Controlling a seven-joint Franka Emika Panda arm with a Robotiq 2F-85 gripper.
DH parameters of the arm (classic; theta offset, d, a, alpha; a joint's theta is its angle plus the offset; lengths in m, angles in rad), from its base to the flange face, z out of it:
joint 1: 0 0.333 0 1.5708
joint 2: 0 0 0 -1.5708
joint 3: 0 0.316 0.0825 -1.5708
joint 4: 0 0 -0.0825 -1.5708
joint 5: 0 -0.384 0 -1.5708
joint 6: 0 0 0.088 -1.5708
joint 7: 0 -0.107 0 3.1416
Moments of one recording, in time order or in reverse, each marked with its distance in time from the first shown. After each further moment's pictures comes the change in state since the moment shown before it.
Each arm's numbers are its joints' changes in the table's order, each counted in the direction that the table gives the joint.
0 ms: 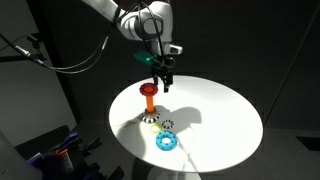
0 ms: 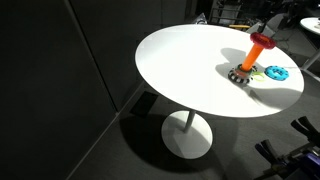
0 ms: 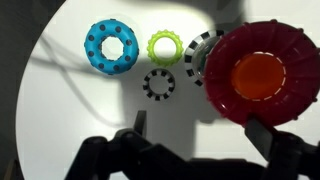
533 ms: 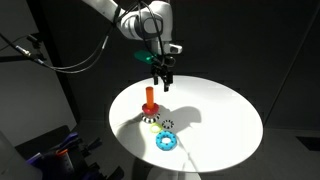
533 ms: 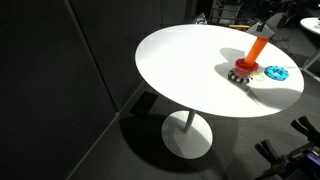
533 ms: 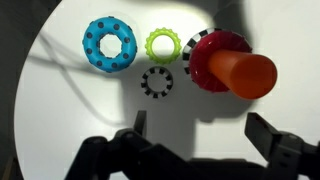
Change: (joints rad) arm 0.001 -0.002 0.004 -0.007 0.000 0.000 0.000
